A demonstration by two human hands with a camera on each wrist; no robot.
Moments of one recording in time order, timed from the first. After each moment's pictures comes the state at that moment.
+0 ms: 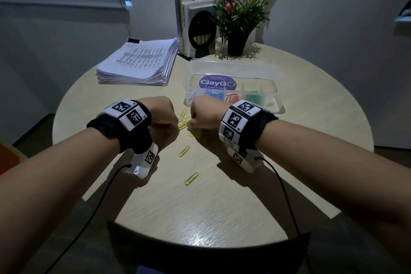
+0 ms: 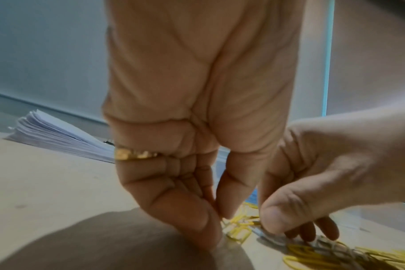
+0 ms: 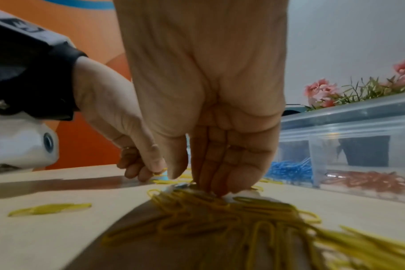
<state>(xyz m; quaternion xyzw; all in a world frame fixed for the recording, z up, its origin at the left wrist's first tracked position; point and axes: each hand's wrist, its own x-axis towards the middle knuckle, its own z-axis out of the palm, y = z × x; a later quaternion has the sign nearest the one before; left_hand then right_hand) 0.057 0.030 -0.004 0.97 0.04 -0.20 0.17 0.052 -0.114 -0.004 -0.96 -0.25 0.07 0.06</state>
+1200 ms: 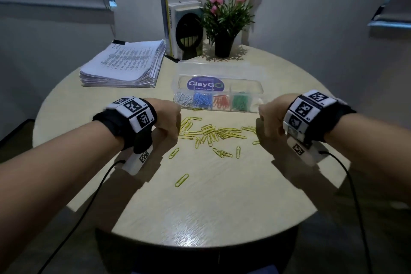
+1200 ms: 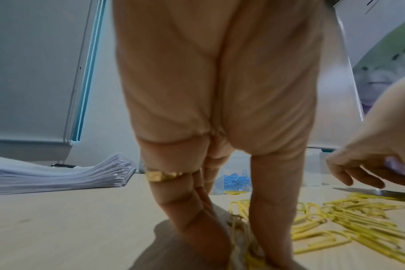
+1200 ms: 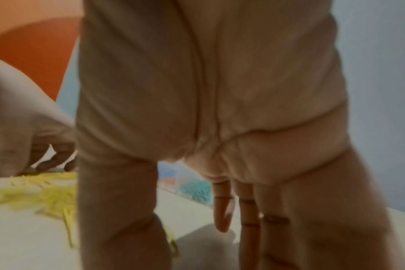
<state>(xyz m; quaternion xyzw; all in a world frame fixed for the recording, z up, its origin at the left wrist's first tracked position) 0.056 -0.003 0.006 0.97 -0.12 -0.22 -0.05 0.048 -0.258 0.014 -0.96 -0.02 0.23 -0.16</state>
